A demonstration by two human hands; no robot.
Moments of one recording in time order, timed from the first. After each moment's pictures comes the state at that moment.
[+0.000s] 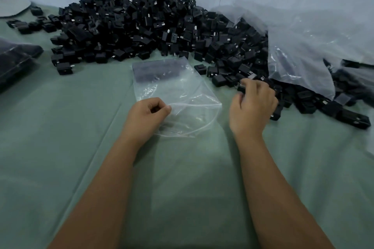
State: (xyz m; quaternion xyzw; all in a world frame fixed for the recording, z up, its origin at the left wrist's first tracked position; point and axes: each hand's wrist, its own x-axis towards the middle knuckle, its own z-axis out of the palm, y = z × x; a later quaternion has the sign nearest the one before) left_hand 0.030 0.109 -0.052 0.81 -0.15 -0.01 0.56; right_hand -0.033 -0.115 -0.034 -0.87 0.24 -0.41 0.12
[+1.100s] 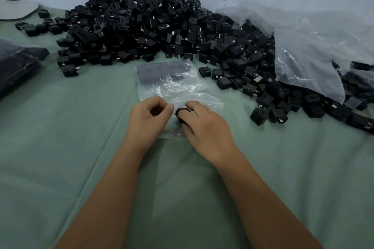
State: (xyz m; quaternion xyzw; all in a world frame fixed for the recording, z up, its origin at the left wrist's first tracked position) left_hand 0.017 0.109 -0.040 0.78 -0.17 0.06 0.60; right_hand -0.040 -0.040 -0.038 -0.96 -0.10 -0.25 0.11
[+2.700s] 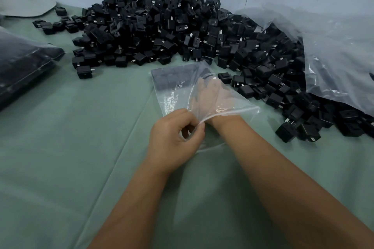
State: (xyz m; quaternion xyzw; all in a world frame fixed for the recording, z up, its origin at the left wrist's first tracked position) left_hand 0.013 0.100 -0.043 0.77 -0.29 0.21 0.52; right_hand 0.105 -0.047 -0.050 -0.99 0.06 -0.13 -0.04
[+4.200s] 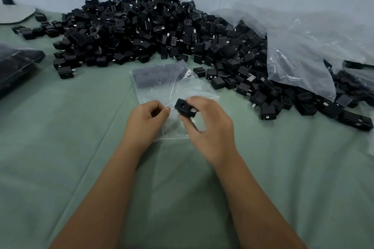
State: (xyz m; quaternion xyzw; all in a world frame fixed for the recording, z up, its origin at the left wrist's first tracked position) left_hand 0.019 0.103 -0.046 0.84 -0.13 0.03 0.53; right_hand -0.053 -0.044 -0.035 -0.82 -0.11 -0.49 0.26
